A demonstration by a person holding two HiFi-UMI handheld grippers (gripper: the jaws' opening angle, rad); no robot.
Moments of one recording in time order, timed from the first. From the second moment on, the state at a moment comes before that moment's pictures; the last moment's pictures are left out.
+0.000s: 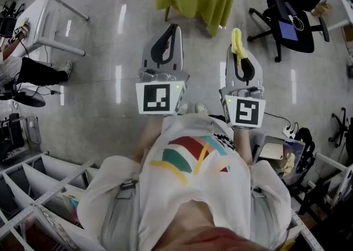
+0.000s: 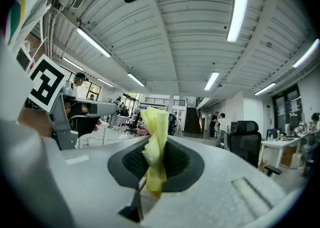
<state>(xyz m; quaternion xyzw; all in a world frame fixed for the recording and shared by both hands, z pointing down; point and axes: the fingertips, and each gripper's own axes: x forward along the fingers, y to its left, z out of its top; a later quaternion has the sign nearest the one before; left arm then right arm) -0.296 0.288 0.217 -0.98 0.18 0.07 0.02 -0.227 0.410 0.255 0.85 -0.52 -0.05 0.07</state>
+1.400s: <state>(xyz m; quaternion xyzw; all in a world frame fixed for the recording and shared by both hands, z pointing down) -0.226 0.277 0.209 -0.98 0.20 0.07 0.01 -0.148 0.420 0.262 0.86 -0.51 -0.05 0.05</state>
